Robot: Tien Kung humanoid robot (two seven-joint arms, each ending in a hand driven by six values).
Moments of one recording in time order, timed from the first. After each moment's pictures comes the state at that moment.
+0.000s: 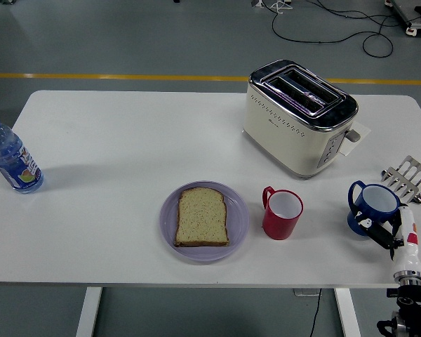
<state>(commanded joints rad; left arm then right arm) 0.02 0.00 -0.44 -0.21 0.36 0.17 -0.07 0.16 -0.17 1.05 0.84 -0.92 -0.45 0.65</state>
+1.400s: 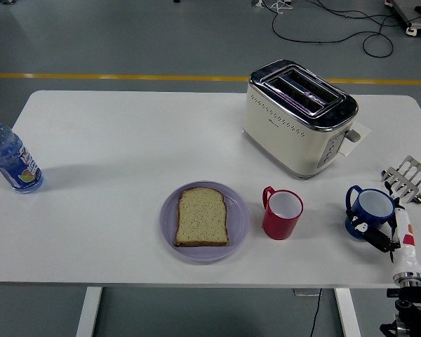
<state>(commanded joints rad) 0.02 0.00 -0.43 -0.21 0.35 0.17 -0.07 0.14 -0.17 1.09 0.84 -1.08 -0.46 0.60</state>
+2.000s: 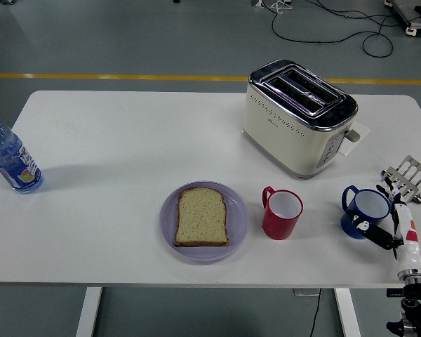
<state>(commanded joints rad) 0.02 0.00 -0.43 -0.21 0.36 0.17 -0.07 0.12 -0.18 1.15 0.90 -1.18 -0.42 0.54</state>
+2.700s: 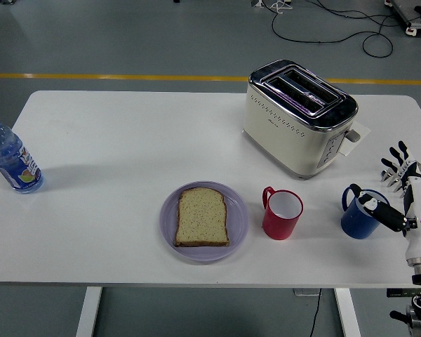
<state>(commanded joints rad) 0.02 0.01 -0.44 -0.21 0.37 0.17 -0.07 -0.03 -0.24 1.21 1.40 -1.30 -0.48 0.51</state>
